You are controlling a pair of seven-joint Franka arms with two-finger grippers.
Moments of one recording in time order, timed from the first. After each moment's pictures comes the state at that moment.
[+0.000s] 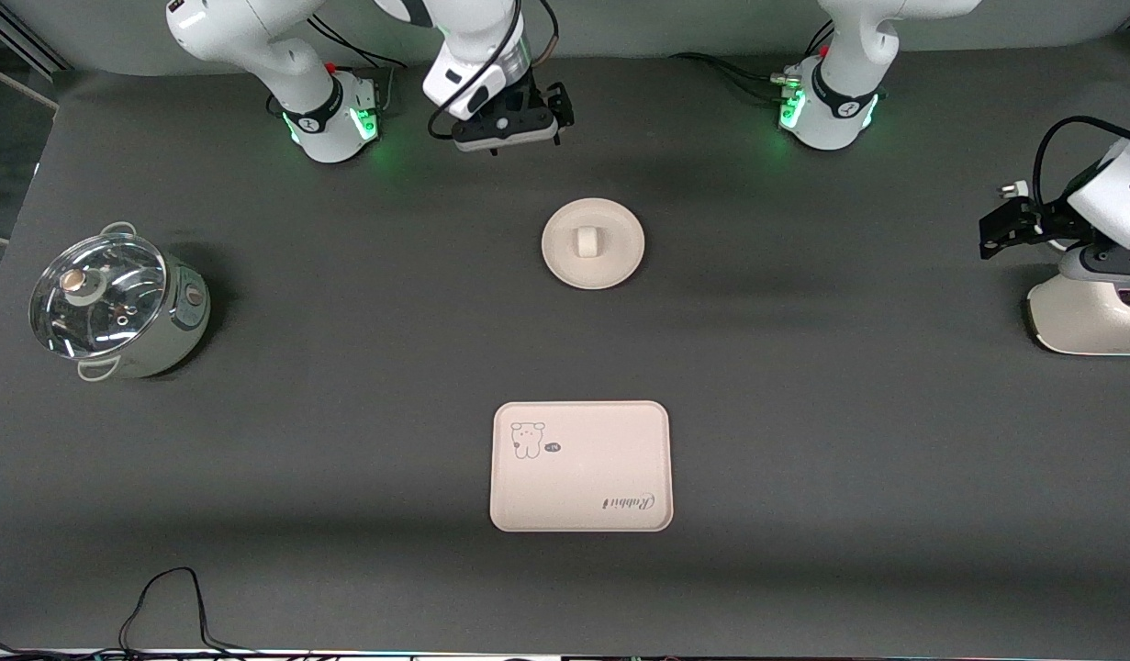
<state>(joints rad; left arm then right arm) -0.10 -0.08 0.08 -1.76 0.05 1.64 0.11 0.58 -0.06 0.35 -2.04 0.16 2.02 0.82</state>
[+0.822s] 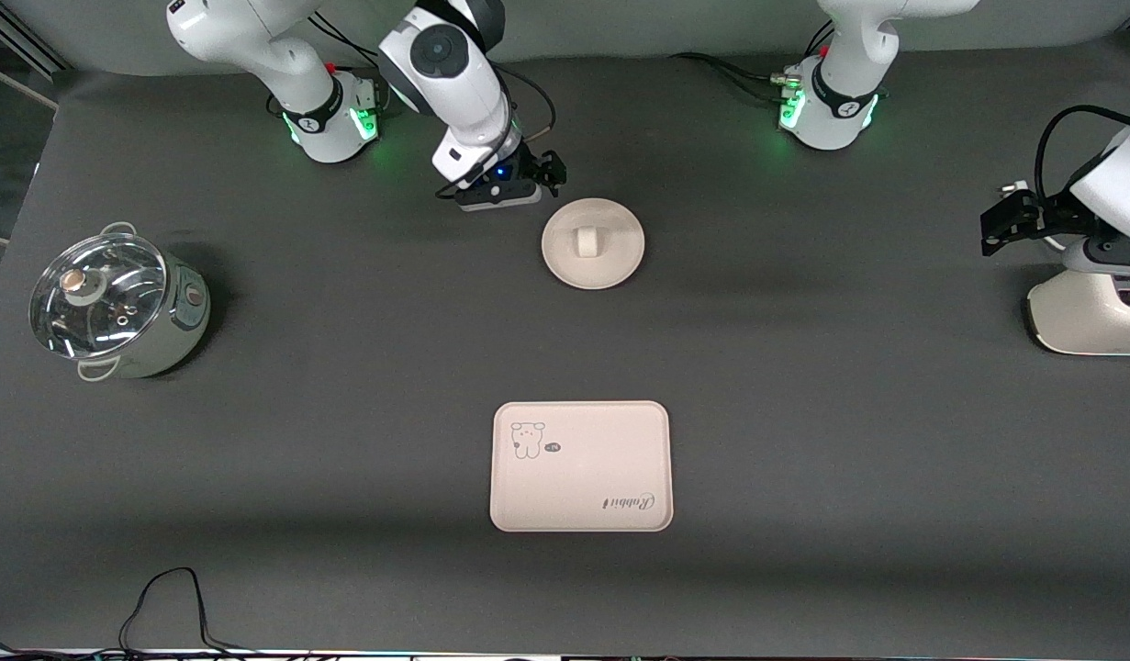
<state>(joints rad) -0.06 -0.09 0.04 -1.75 0.05 1.64 0.11 0.62 0.06 0.33 -2.35 0.24 2.51 0.78</state>
